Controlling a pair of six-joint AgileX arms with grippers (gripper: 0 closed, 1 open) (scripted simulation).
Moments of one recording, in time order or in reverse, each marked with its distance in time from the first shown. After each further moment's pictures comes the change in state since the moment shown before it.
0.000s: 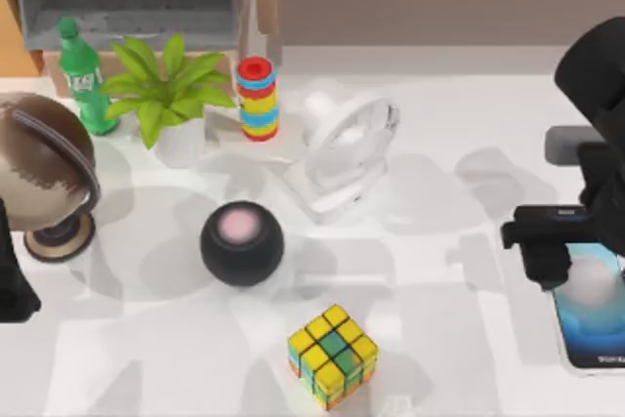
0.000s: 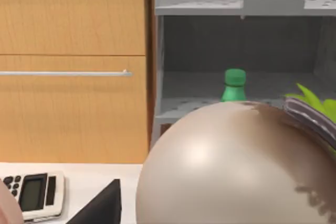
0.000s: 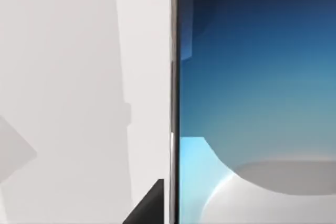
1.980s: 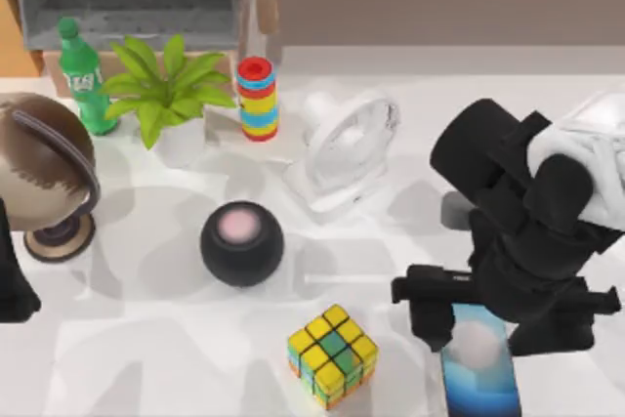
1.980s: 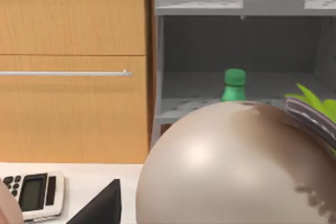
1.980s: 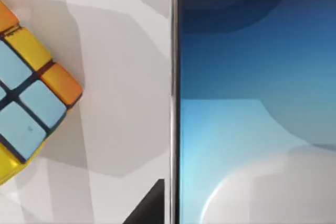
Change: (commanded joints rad) left arm 0.000 0.000 0.000 0.000 0.000 0.000; right arm 0.236 0.134 -0.067 0.191 -0.150 0.266
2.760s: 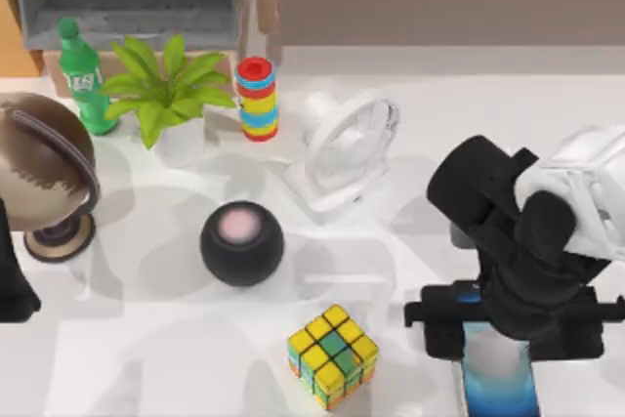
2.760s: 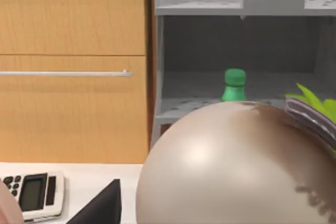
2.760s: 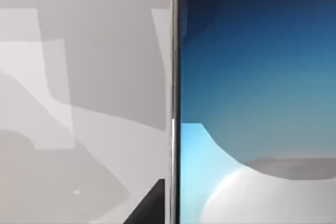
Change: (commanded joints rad) left arm 0.000 0.000 0.000 0.000 0.000 0.000; right arm -0.002 0.052 -0.080 0.097 0.141 -0.009
